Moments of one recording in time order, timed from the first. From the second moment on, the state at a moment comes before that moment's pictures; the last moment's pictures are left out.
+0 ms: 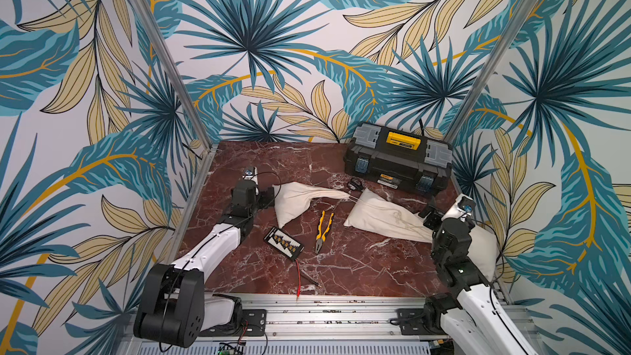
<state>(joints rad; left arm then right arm) -0.14 1.28 0.64 0.16 -0.23 -0.14 0.25 0.60 0.35 0.08 0.65 0.30</state>
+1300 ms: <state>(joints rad) -0.06 1.57 0.37 0.98 -0.15 0.08 0.02 1.53 0.22 1.31 0.11 0.02</state>
